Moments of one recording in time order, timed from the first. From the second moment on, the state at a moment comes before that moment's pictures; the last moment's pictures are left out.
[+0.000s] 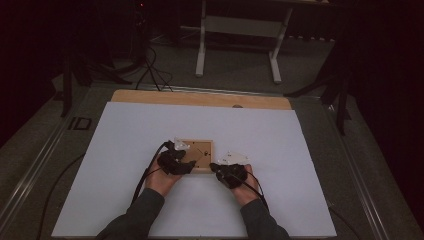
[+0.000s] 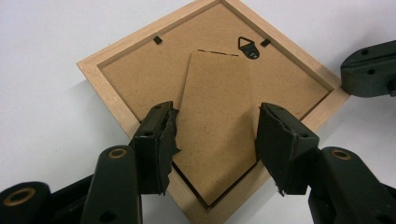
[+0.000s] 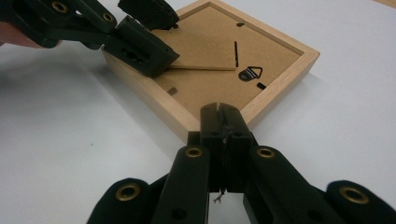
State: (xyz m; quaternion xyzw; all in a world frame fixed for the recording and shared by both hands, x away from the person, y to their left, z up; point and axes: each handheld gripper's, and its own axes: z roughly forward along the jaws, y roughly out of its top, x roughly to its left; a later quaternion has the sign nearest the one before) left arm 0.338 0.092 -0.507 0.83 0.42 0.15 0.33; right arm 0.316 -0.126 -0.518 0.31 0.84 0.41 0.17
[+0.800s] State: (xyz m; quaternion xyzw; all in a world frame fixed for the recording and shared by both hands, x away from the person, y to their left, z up) left arm 0.342 0.092 -0.493 0.83 0.43 0.14 0.34; right arm 0.316 -0.126 -0.518 0.31 0.84 0.41 0.17
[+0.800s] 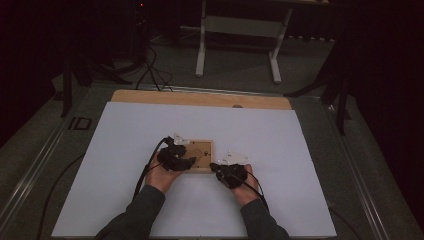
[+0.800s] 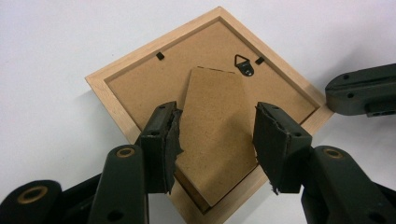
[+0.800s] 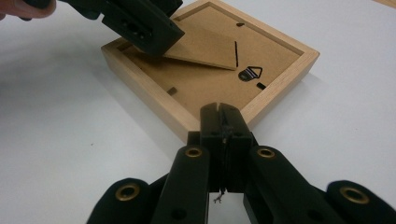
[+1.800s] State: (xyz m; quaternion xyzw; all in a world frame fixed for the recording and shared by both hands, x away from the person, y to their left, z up) left arm 0.337 0.097 -0.493 0.83 0.43 0.12 0.34; right arm 0.316 -0.126 -0.518 0.31 0.84 0.41 0.17
